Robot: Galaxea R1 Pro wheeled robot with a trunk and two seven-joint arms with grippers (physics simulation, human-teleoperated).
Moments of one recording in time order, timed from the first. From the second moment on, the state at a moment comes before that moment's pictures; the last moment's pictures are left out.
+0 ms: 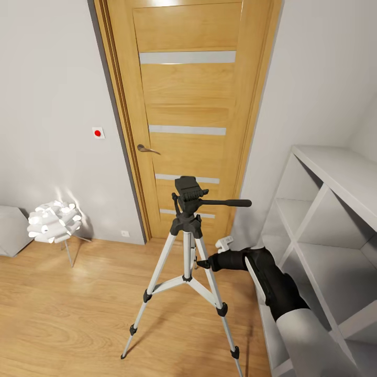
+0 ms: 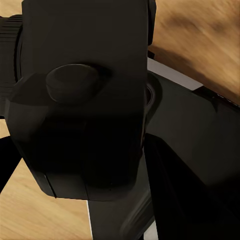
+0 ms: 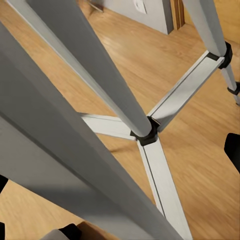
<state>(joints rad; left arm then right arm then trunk) -0.23 0.07 -0.22 0.00 0.71 -0.01 0.00 -0.69 0.02 0.12 -1.04 0.13 0.73 0.71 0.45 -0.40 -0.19</state>
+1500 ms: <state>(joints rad) -0.23 0.07 -0.22 0.00 0.71 -0.01 0.00 -0.69 0.05 0.11 -1.04 0.12 0.72 0.71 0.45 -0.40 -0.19</state>
